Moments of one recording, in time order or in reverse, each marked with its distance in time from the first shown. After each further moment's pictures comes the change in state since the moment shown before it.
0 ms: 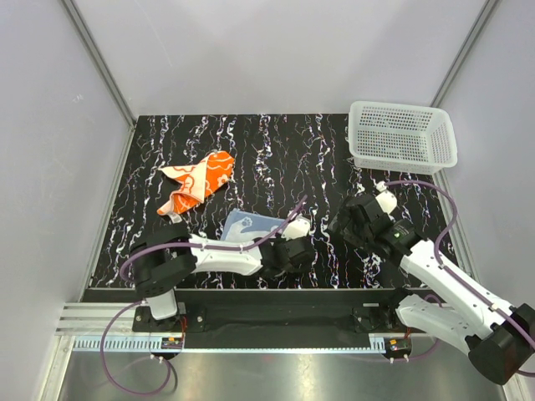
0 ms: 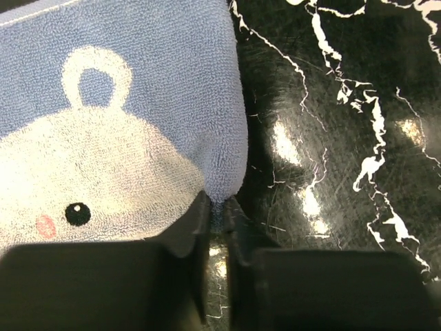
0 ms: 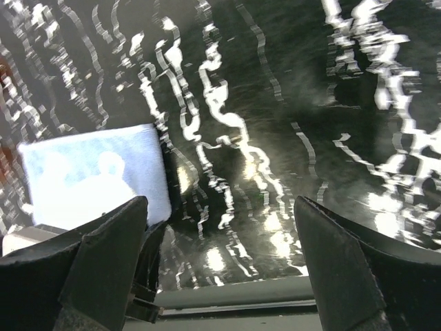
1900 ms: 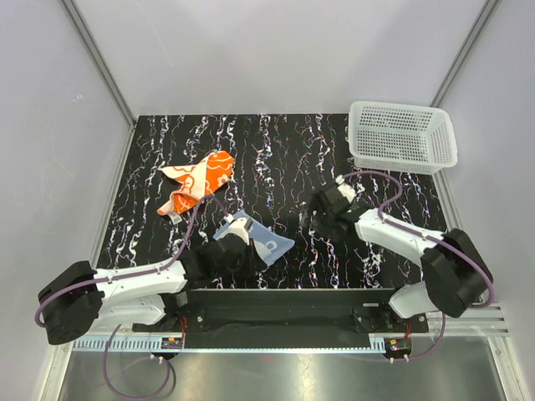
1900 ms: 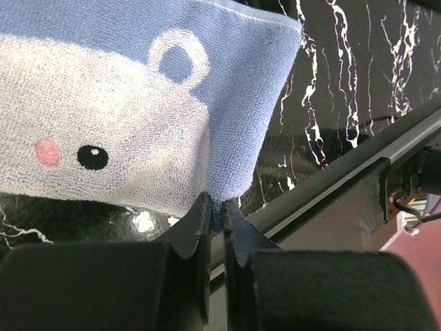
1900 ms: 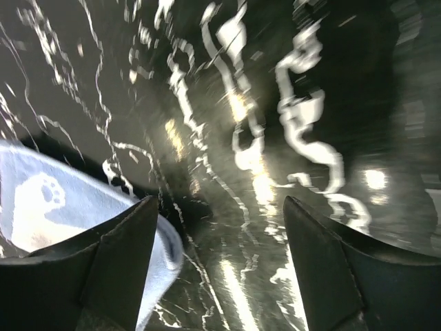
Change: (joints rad) left arm 0.215 -0.674 -0.588 0.297 0.428 -0.251; right arm 0.035 0.511 0.043 0.386 -0.173 -0.028
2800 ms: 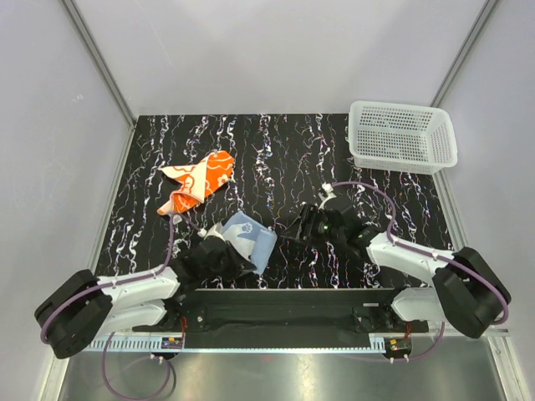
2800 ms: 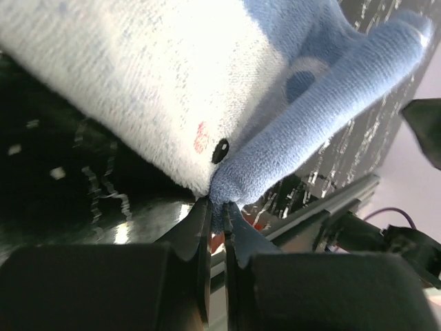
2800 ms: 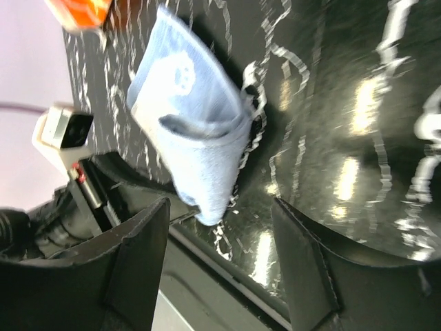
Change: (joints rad) left arm 0.201 -0.068 -0.225 0.126 0.133 -0.395; right arm 0.000 -0.195 -0.271 0.468 -0.407 -0.082
